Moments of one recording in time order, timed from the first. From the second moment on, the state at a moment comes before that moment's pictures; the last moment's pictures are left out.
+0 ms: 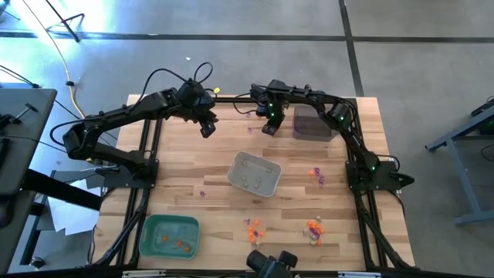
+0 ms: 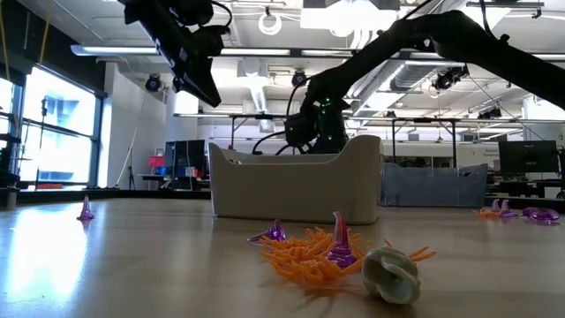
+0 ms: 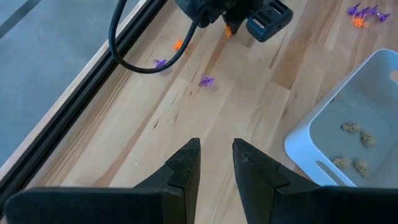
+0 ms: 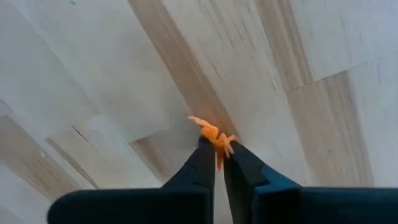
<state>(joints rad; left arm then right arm) 0.55 1.29 1.08 -0.64 0.09 0.03 -0.58 2.41 1.93 -1.28 -0.08 -0.15</state>
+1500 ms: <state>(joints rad) 0.54 1.15 1.08 -0.03 0.11 0.01 -0.41 1.86 1.92 -0.58 -0.24 0.05</state>
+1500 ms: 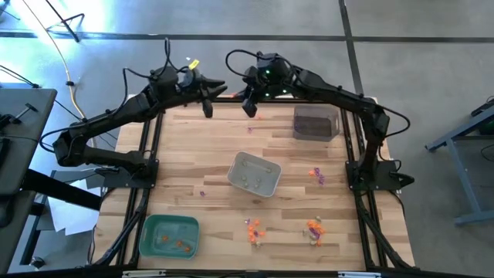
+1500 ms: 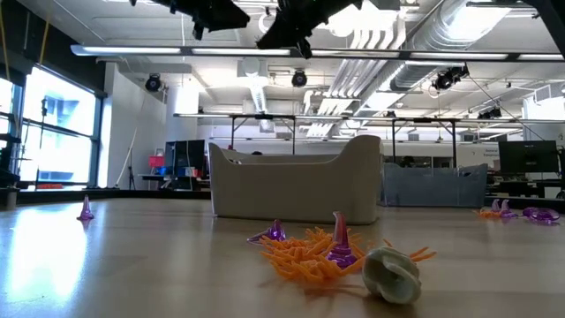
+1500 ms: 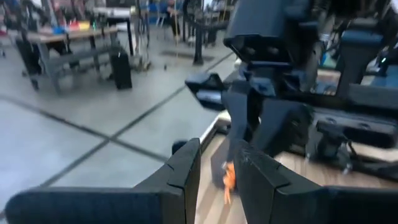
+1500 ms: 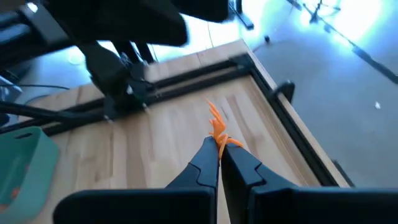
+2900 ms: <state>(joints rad) 0.54 1.15 1.08 0.06 0.17 0.12 -0.37 1.80 1.92 -0.37 -0.16 0.04</state>
